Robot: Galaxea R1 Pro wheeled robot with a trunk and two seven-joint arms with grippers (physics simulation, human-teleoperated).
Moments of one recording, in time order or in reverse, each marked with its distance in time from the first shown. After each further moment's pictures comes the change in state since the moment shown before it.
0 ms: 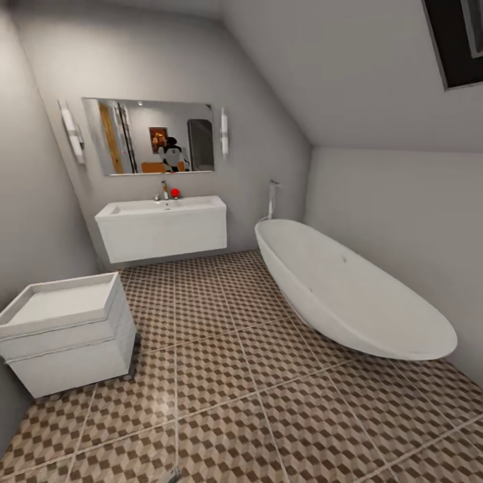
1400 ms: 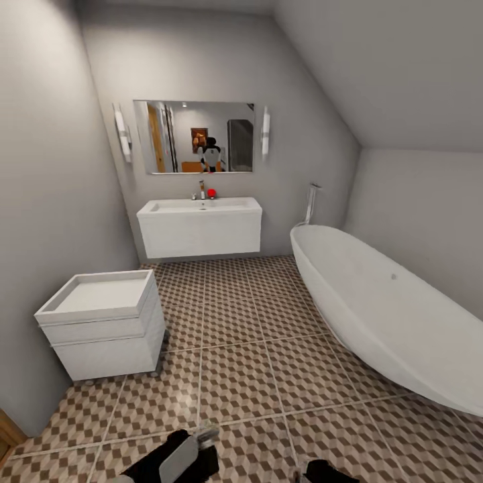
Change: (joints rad) left arm -0.056 0.037 -0.041 -0.428 -0.161 0.423 0.286; right arm -0.090 0.181 -0.016 0.410 0.005 0.520 0.002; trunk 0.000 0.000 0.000
